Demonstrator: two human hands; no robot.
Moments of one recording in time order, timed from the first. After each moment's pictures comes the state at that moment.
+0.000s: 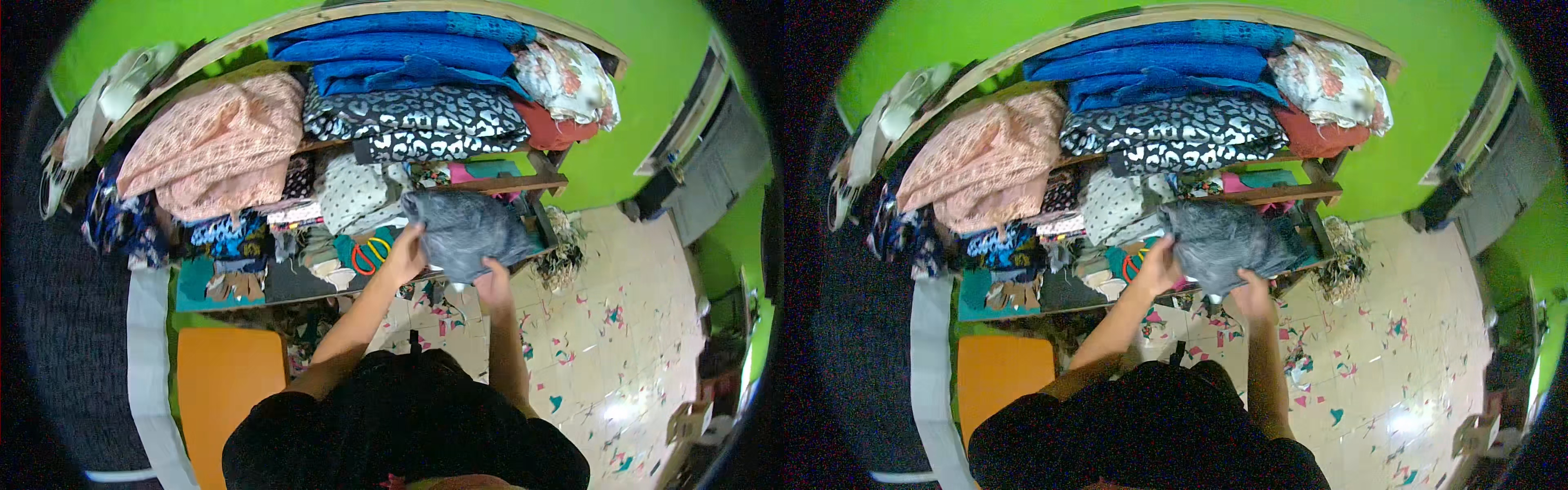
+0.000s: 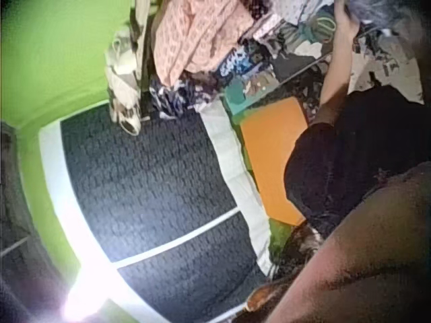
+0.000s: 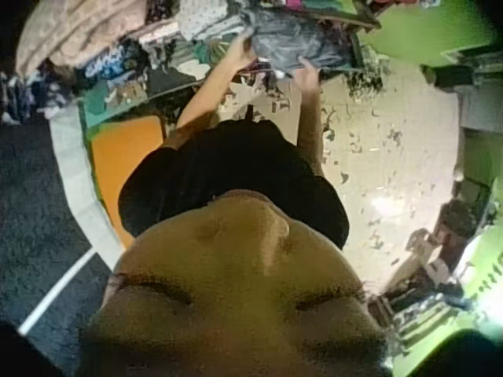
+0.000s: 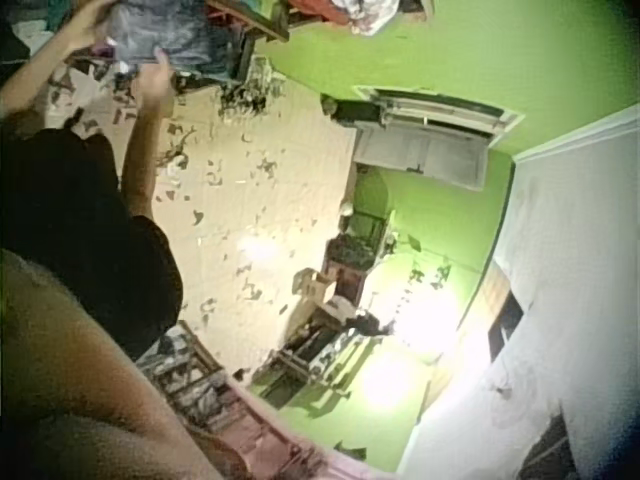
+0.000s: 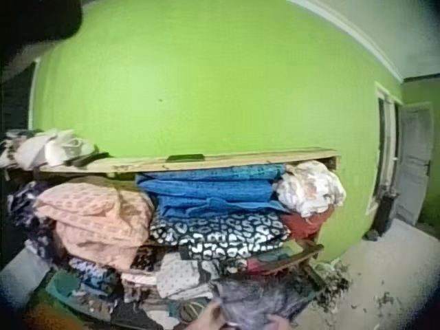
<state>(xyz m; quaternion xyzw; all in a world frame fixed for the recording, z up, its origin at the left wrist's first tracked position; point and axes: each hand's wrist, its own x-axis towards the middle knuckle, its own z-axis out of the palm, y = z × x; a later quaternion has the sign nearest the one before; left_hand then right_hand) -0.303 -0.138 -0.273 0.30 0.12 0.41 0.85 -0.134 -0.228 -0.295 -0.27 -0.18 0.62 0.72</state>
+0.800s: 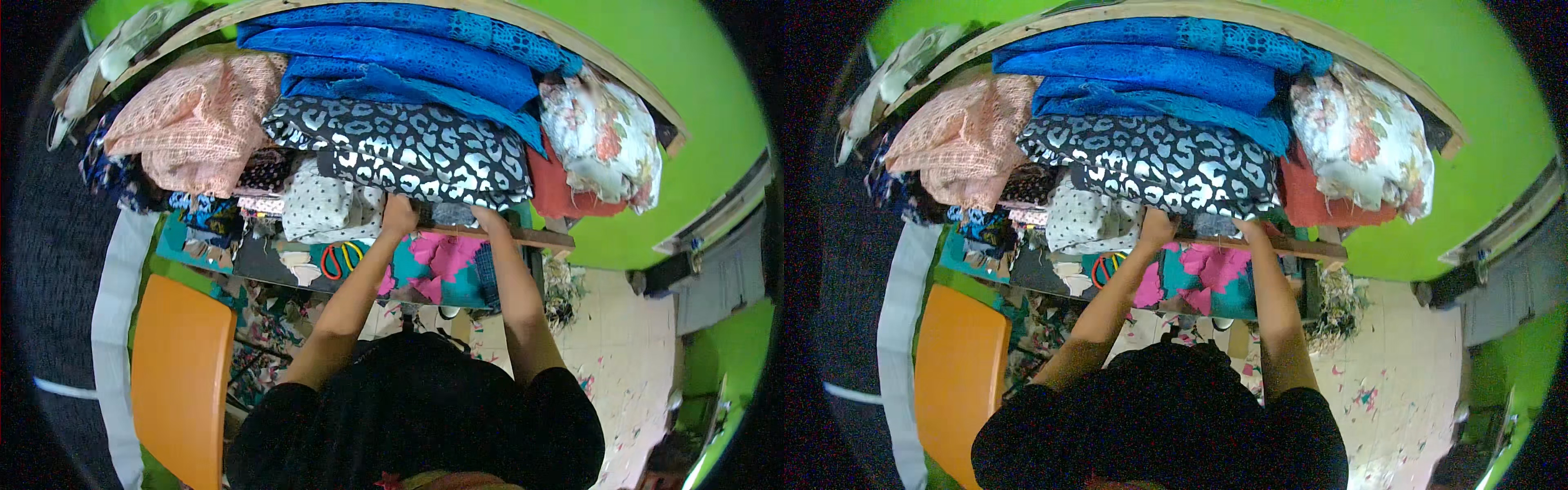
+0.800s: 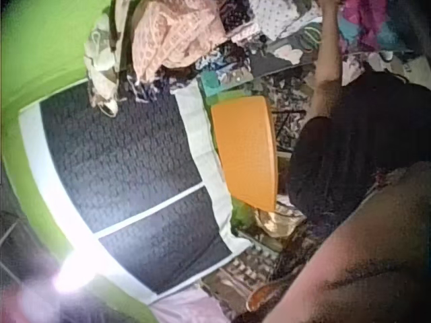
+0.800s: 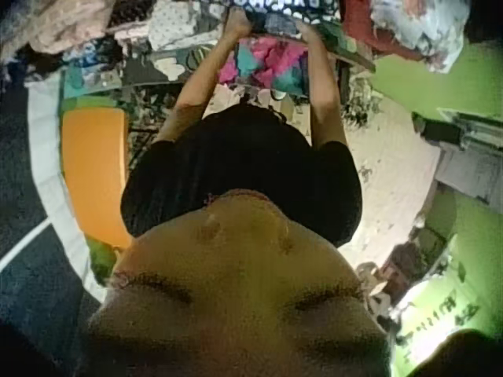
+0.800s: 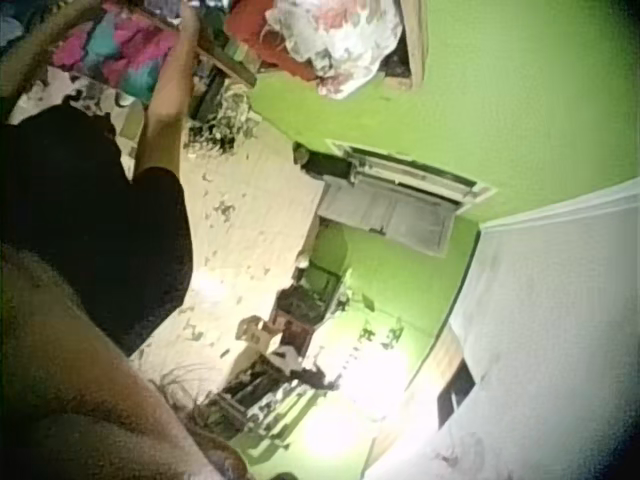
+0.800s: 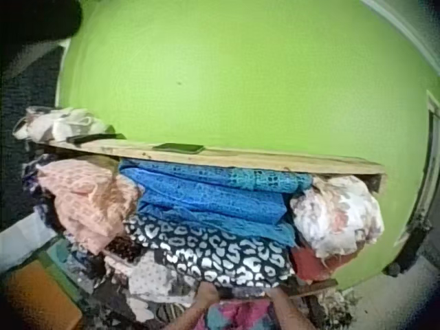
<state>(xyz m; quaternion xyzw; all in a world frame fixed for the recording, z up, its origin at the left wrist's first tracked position) -0.214 0.030 -0.323 0.74 0.49 0.45 0.02 0.017 0.080 -0.348 -0.73 -0.59 0.29 0.20</state>
